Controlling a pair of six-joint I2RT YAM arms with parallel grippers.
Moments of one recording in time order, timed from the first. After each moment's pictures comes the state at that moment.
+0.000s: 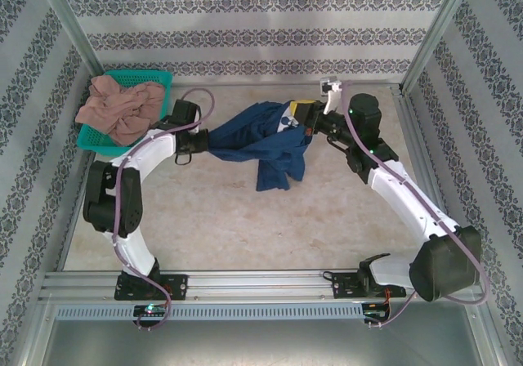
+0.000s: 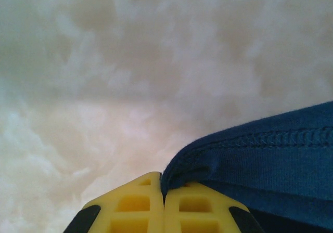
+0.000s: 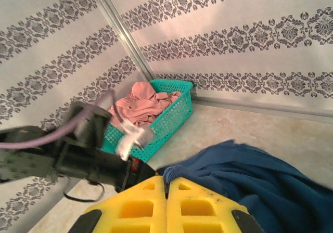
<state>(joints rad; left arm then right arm) -0.19 1.78 1.26 -0.52 0.08 -0.34 0.30 1.28 1.04 0.13 -0.57 0.42</state>
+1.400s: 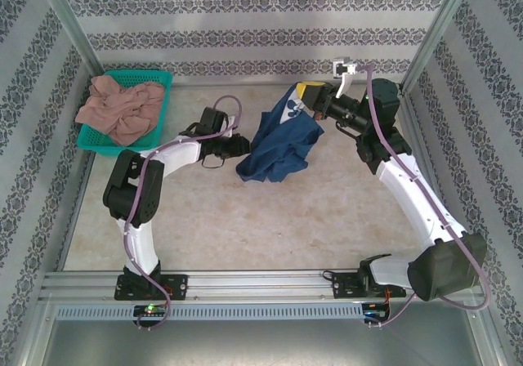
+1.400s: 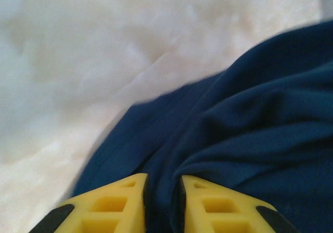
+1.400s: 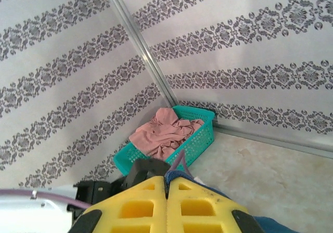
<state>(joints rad) -0.34 1.91 1.25 -0.22 0.44 -0.50 0.24 1.29 1.20 0.10 -0.66 0.50</state>
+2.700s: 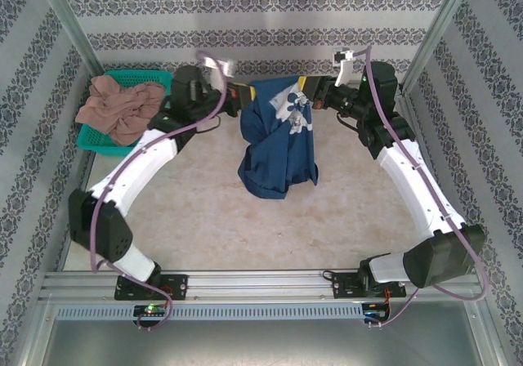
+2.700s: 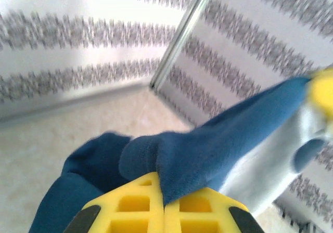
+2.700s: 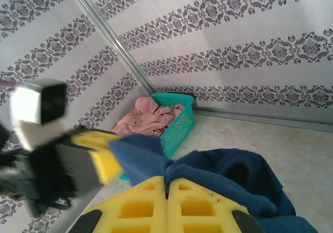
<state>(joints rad) -0.36 1.54 1.45 -0.05 0.51 -0.36 0.25 1.37 1.41 -0.19 -0.58 0.47</state>
